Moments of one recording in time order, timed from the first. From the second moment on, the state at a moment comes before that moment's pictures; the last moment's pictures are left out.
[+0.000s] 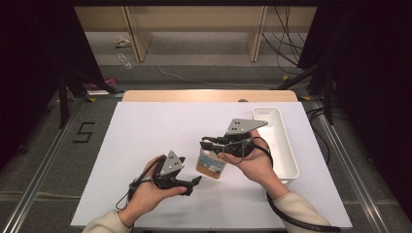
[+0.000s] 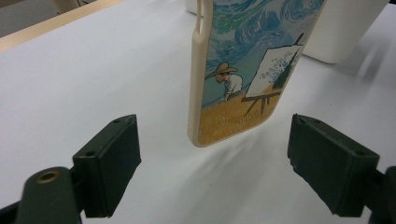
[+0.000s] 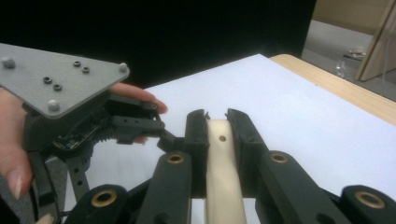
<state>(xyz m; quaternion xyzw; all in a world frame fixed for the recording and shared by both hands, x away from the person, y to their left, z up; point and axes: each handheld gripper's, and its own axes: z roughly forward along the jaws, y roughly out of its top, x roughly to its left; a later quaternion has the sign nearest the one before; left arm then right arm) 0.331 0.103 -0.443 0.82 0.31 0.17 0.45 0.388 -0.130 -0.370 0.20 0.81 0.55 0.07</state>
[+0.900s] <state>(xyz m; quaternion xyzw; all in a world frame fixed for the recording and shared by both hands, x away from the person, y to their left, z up) 0.332 0.101 -0.447 0.83 0.28 0.15 0.46 0.380 -0.120 -0.367 0.17 0.83 0.53 0.06</state>
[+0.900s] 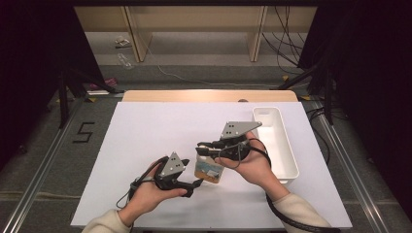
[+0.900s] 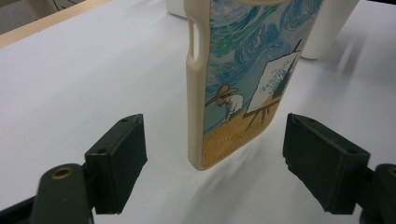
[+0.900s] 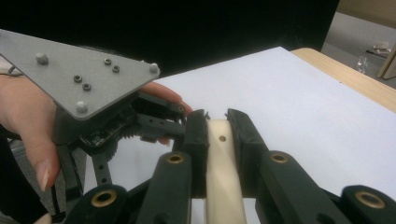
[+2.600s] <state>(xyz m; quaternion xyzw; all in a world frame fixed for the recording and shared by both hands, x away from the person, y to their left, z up) 0.332 0.098 -0.454 0.84 0.22 0.13 0.48 0.371 -0.109 -0.367 0.16 0.83 0.54 0.02</state>
